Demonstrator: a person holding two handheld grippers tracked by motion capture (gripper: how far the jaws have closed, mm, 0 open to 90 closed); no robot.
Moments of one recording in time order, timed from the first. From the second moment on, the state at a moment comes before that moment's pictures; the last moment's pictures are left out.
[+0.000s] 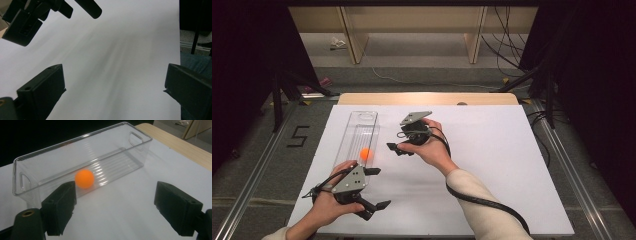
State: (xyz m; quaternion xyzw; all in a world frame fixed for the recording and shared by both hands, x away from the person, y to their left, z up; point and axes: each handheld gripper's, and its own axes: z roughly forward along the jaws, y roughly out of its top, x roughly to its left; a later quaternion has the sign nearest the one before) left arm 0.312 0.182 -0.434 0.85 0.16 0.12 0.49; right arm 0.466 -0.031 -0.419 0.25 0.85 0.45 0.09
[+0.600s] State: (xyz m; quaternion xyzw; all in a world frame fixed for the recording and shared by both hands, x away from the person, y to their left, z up) left arm 0.312 0.182 -0.434 0.85 0.17 0.12 0.49; right arm 0.456 -0.060 -0.419 0.26 0.85 0.45 0.10
